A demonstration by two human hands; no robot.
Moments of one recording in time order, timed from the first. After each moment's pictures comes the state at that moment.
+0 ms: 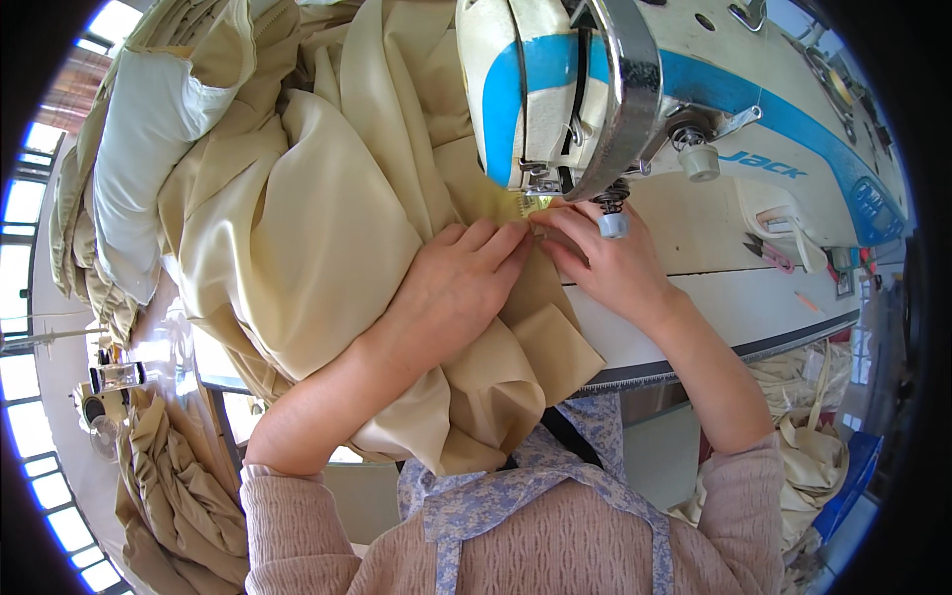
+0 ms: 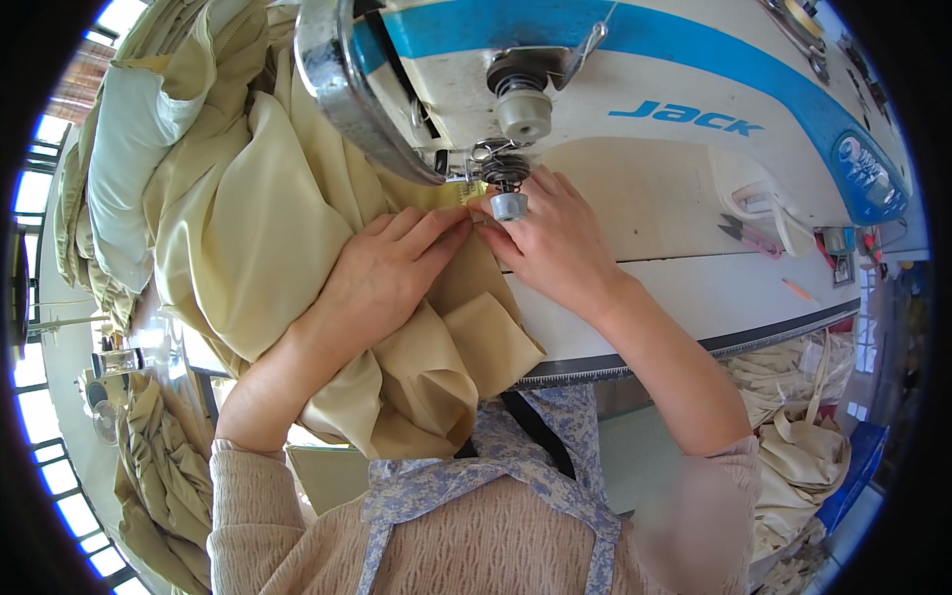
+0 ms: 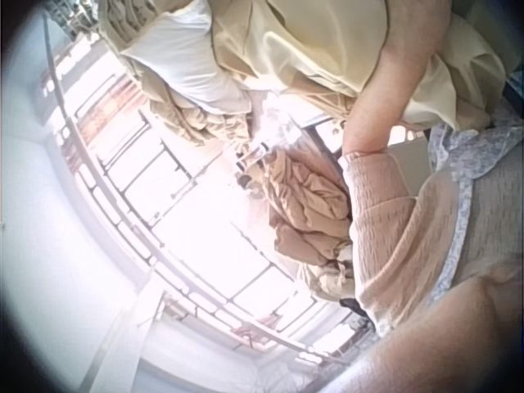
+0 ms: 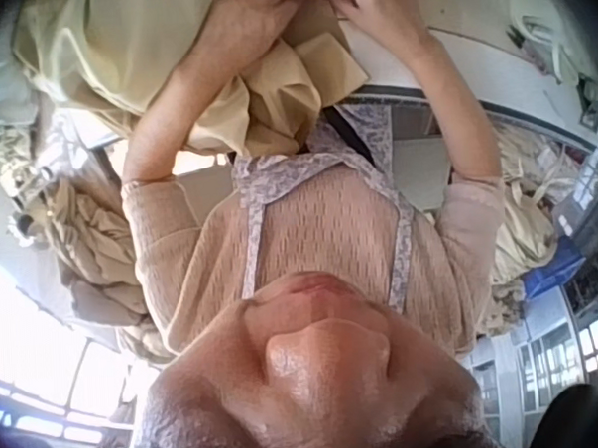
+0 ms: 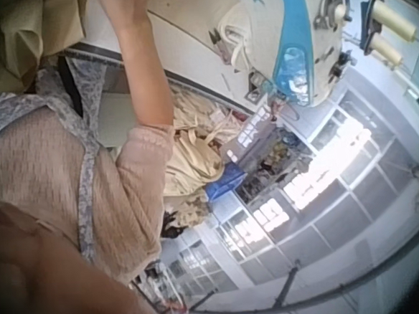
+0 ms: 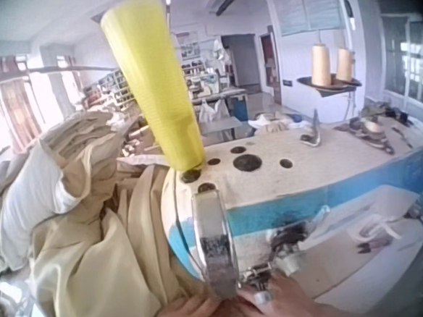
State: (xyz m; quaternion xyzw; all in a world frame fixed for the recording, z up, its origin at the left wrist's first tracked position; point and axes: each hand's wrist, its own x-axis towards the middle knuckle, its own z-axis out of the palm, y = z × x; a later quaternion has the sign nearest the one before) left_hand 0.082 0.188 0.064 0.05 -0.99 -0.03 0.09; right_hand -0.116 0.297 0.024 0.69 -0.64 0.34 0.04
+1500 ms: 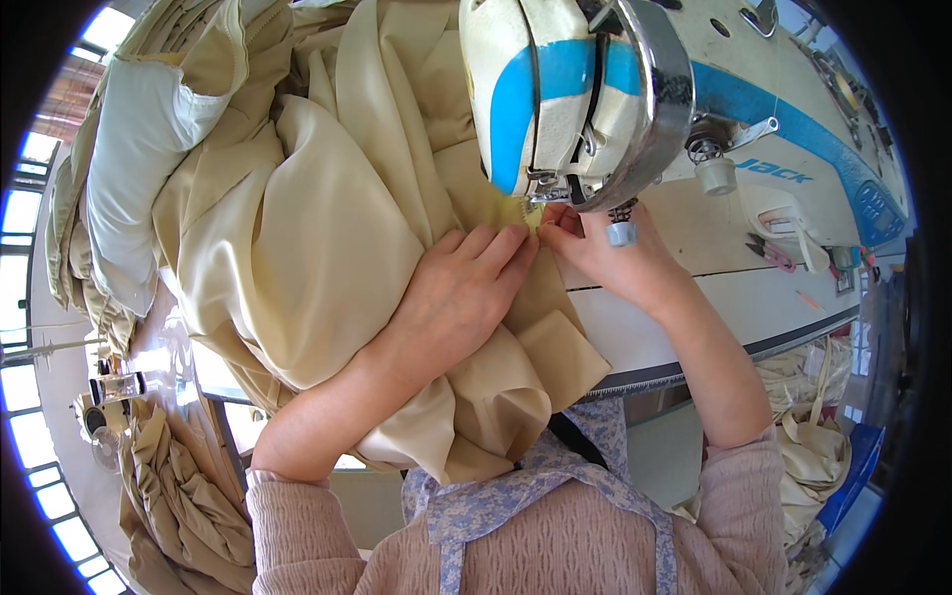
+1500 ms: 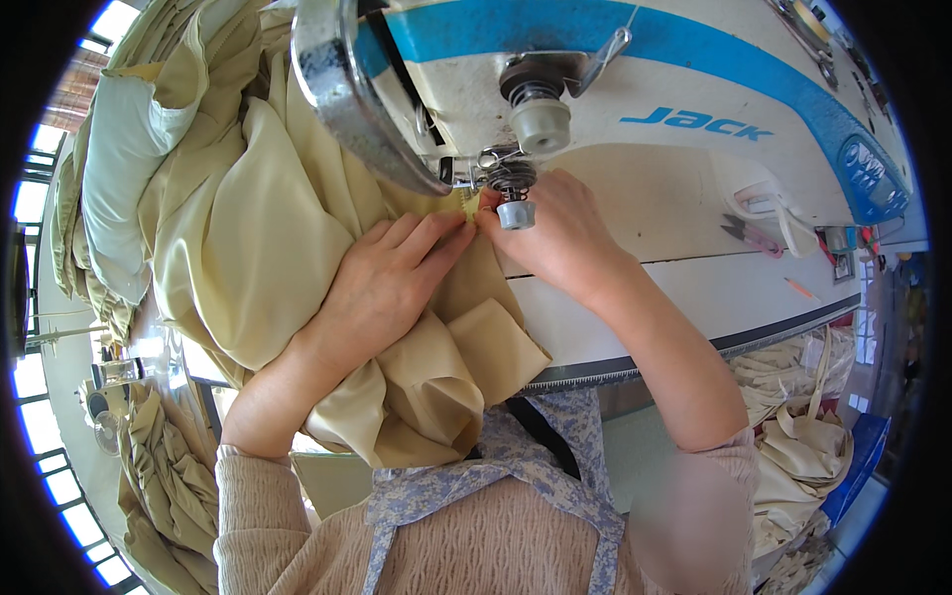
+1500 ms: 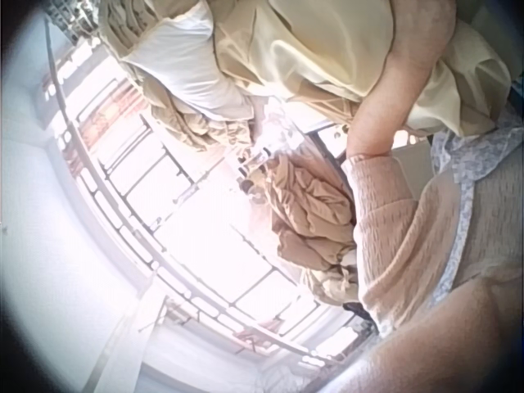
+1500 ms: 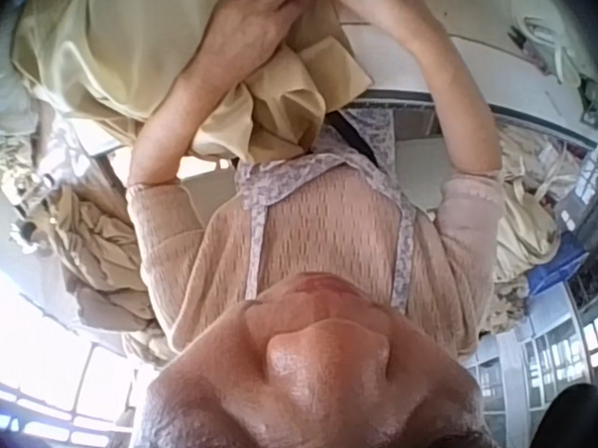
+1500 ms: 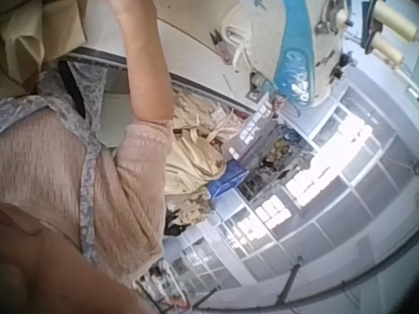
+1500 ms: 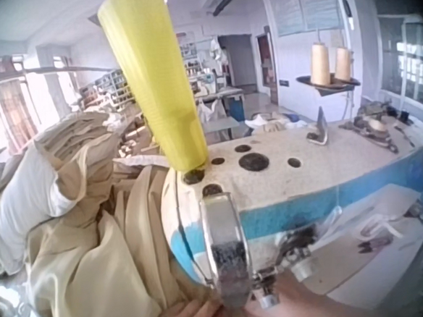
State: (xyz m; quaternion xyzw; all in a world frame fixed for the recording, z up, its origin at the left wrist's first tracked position) left_hand 0.083 0.187 0.061 0.07 -0.99 -0.04 0.11; right_hand -0.117 0.279 0.029 0.57 -0.72 0.37 -0.12
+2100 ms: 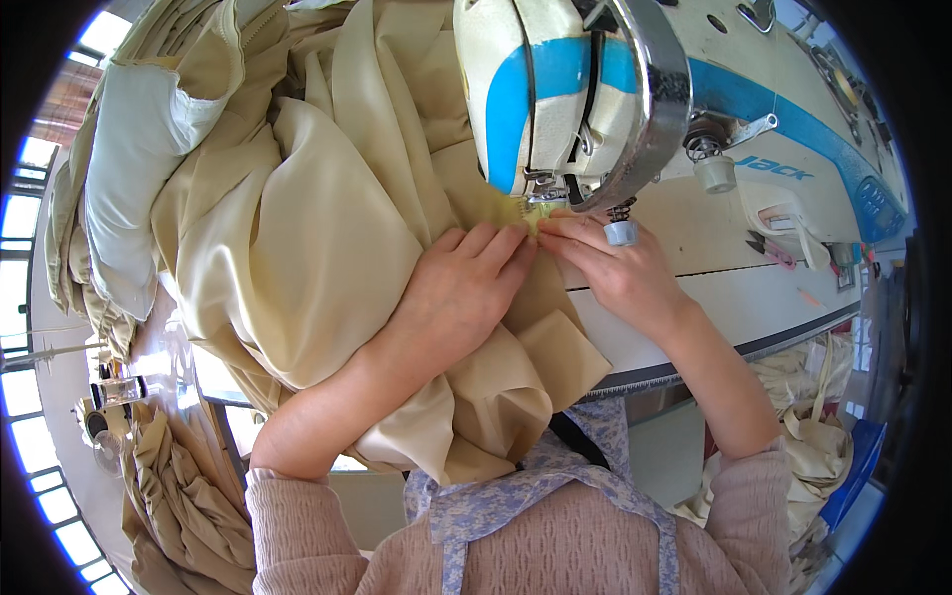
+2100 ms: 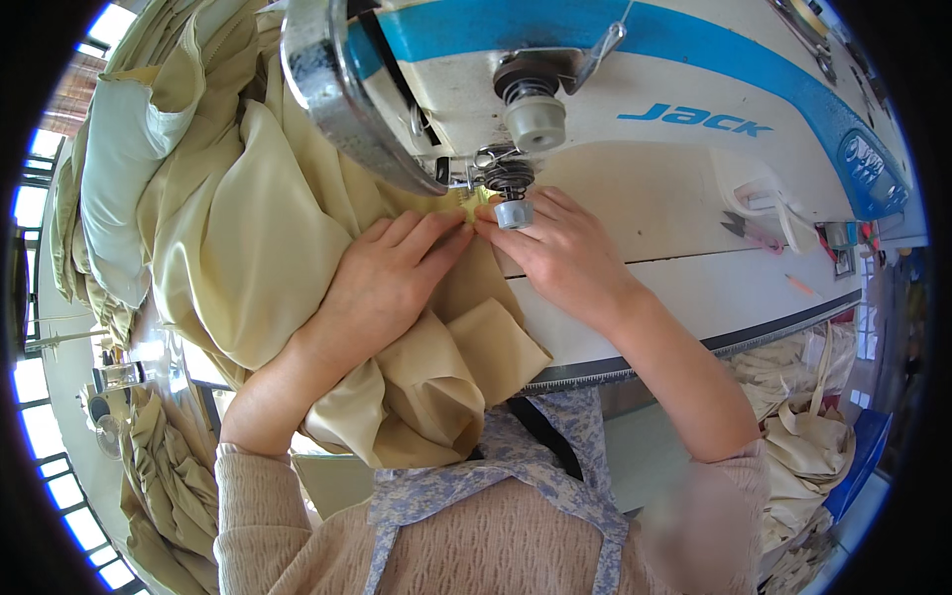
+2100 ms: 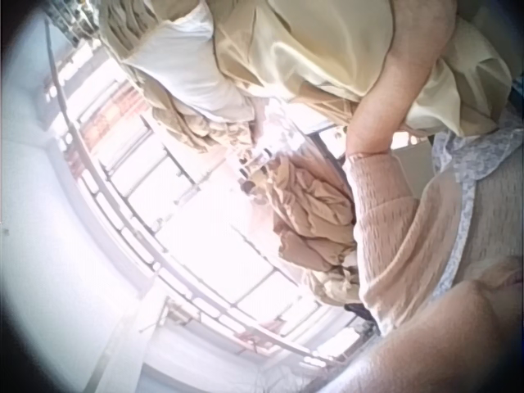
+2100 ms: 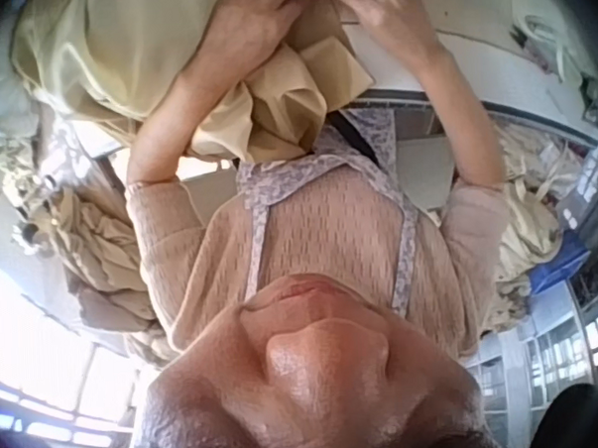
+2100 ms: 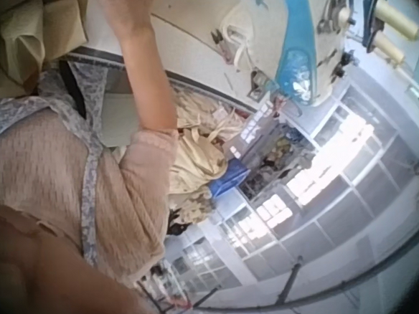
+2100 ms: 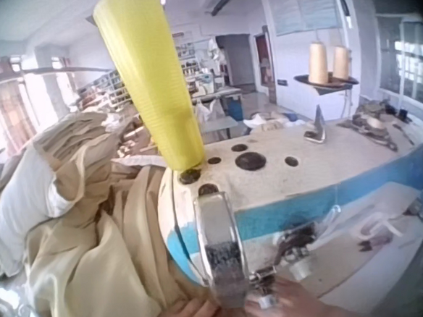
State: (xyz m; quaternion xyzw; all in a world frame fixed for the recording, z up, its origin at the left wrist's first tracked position) left_hand 0.080 0.182 0.055 0.03 -0.99 -0.01 0.15; right_hand -0.123 0.308 0.018 0.75 -0.59 0.29 0.09
